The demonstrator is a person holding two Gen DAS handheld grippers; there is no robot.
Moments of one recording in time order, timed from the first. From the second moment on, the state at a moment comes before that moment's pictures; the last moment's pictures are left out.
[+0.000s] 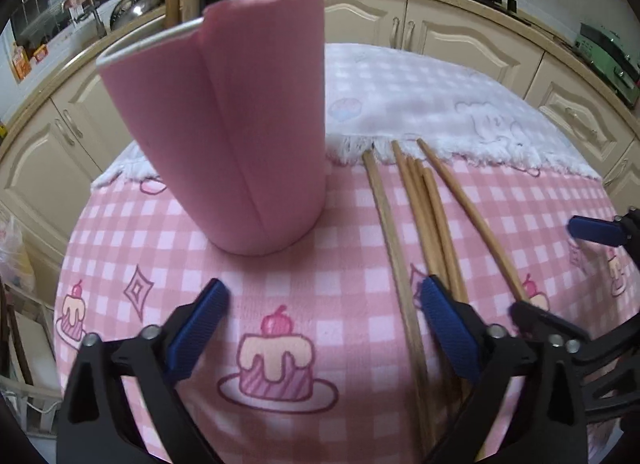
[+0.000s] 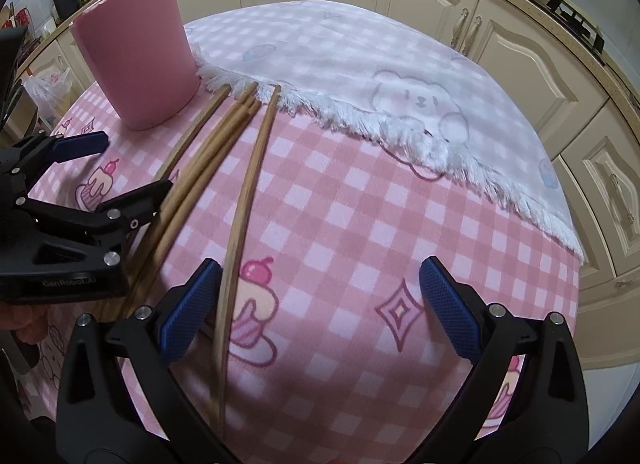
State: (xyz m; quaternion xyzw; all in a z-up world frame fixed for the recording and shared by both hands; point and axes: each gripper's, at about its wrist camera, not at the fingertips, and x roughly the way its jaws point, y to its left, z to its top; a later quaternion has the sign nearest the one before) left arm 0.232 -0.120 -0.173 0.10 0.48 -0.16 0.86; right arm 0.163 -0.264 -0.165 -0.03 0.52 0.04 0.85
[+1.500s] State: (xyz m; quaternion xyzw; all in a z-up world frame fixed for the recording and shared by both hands) left arm 0.178 -0.048 -0.025 -0.05 0.21 -0.21 0.95; right arm 0.144 -0.284 -0.033 0.15 0.28 0.18 0.93
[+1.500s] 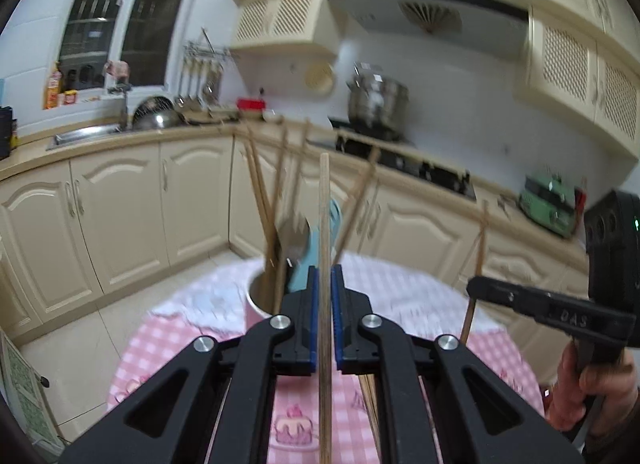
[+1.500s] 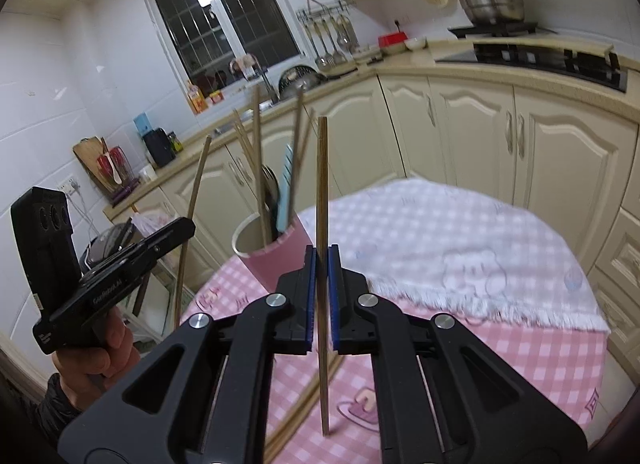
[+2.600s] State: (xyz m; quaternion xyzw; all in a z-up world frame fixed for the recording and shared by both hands) left arm 0.272 -0.050 0.029 -0.12 0.04 -0.15 0.98; right arm 0.233 -0.223 0.078 0.09 0.18 0.23 0.95
